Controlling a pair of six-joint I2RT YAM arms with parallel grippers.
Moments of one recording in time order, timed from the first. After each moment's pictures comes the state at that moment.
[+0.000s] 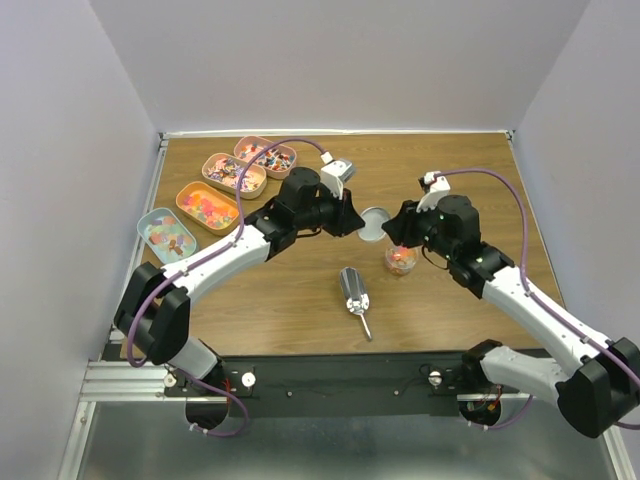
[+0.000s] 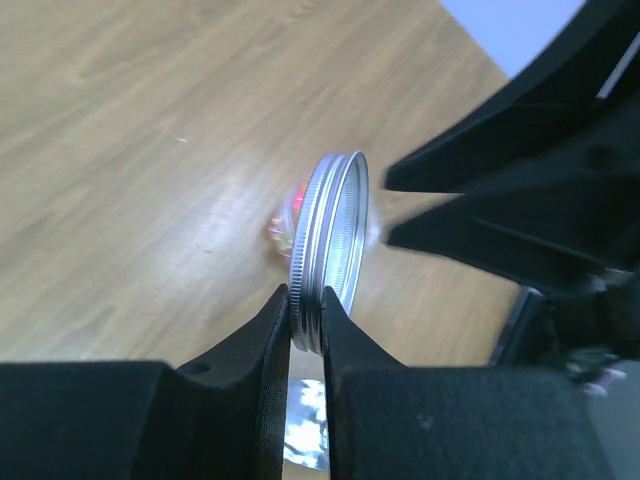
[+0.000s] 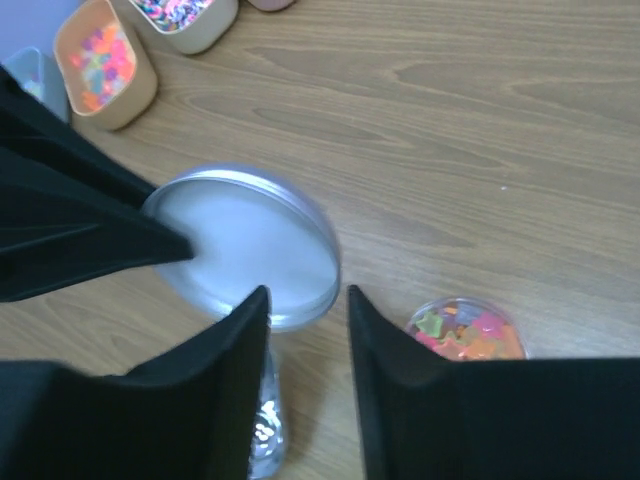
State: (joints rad) left arm -0.69 1.51 1.12 0.01 0.41 -0.36; right arm 0.50 1.06 0.77 -0.08 -0.08 0.31
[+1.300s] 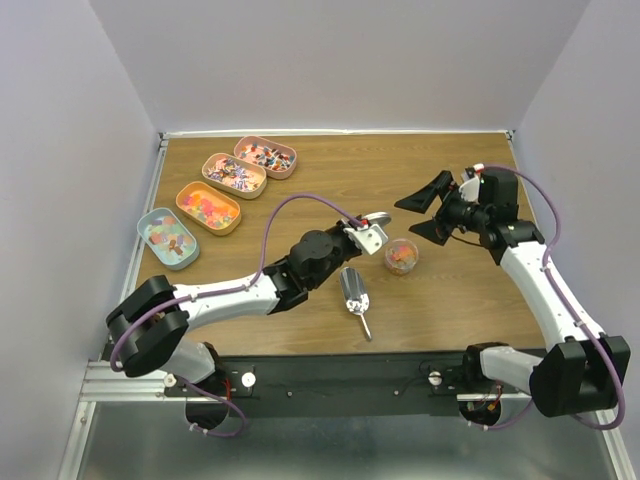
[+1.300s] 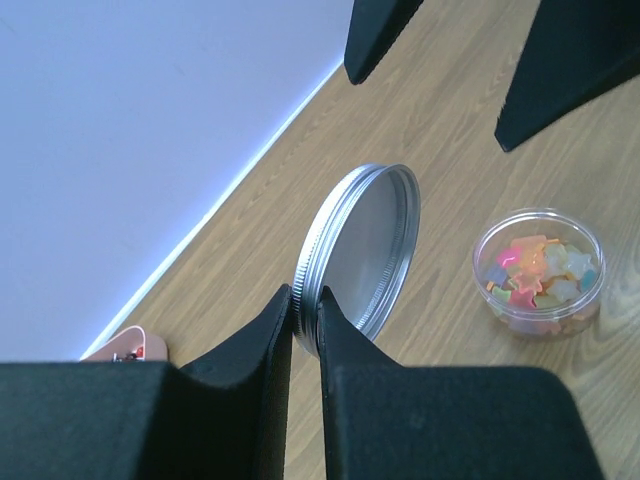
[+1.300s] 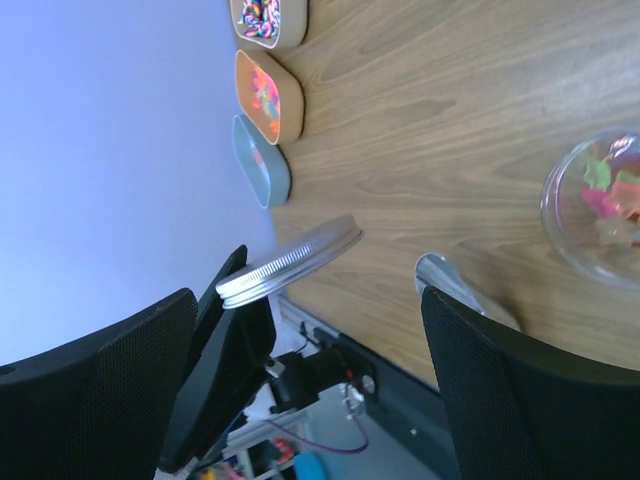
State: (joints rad) left arm -1.02 1.42 0.79 0.60 -0.28 0.49; right arm 0.11 1.17 0.96 -0.37 -0.63 0.95
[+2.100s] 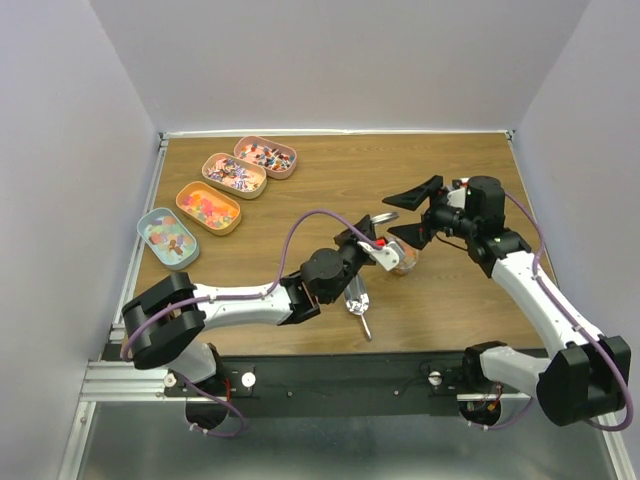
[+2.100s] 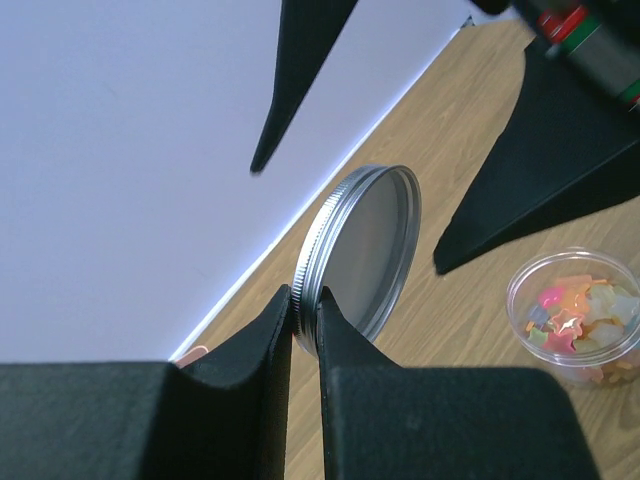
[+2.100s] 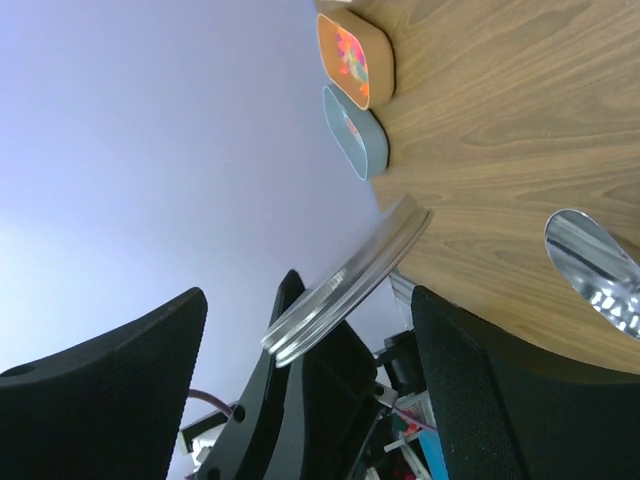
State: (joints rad) left arm -1.14 1.50 0.79 0.81 -0.48 0.68; right arm 0.21 1.13 0.85 -0.15 -0.64 1.38
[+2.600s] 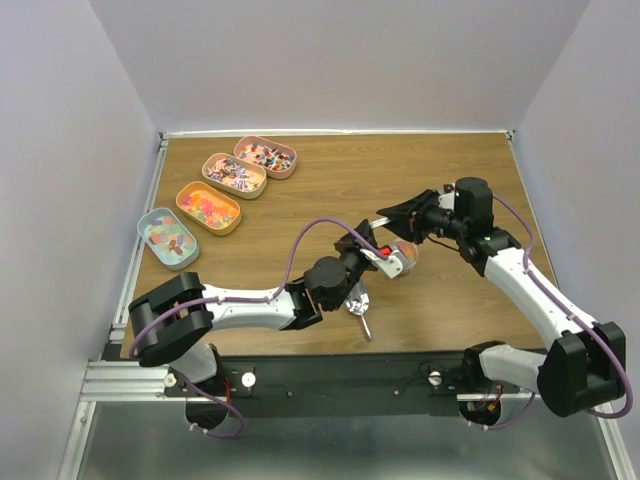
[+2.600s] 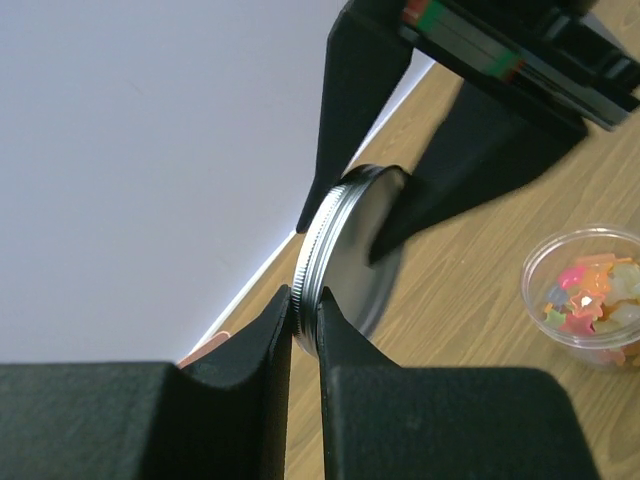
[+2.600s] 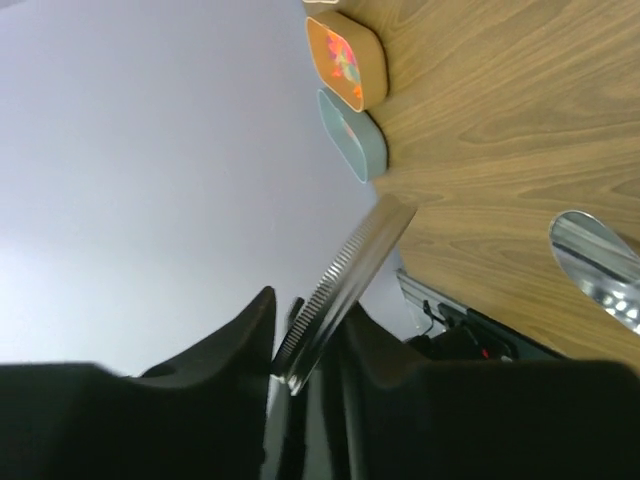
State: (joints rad) left arm -1.18 1.53 0.77 0.88 -0.57 0.77; right arm 0.27 1.18 0.83 -0.12 -0.59 1.44
